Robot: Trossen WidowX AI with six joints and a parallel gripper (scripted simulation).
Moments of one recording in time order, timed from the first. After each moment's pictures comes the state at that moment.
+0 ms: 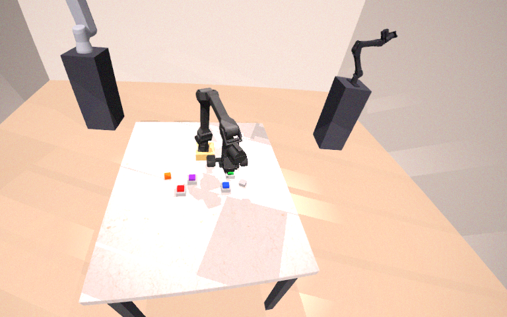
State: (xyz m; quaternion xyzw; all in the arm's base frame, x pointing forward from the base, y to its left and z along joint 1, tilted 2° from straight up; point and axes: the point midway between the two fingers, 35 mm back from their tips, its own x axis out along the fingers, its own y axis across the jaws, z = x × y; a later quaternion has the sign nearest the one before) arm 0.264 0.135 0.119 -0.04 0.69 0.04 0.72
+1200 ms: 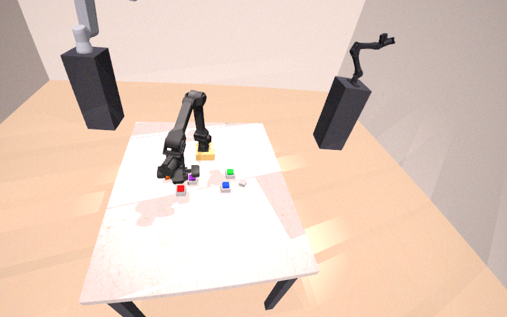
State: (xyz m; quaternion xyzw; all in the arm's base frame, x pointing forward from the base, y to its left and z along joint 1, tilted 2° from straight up) arm 0.299 -0.084 0.072 -0.05 0.69 0.03 0.72
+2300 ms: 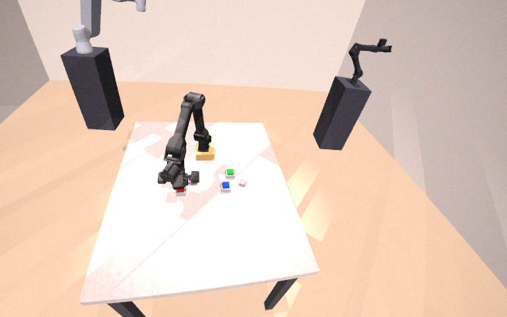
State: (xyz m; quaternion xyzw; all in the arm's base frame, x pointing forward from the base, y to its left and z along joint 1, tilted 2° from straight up) arm 0.303 -0.087 0.034 -0.05 0.69 0.03 0.73
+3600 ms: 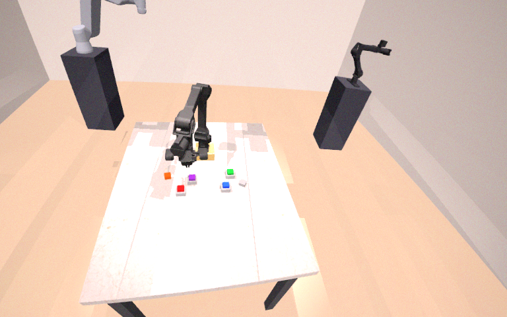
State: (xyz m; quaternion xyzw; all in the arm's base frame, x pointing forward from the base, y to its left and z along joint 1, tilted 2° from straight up) arm 0.246 -0.050 0.129 -0.05 0.69 0.03 0.72
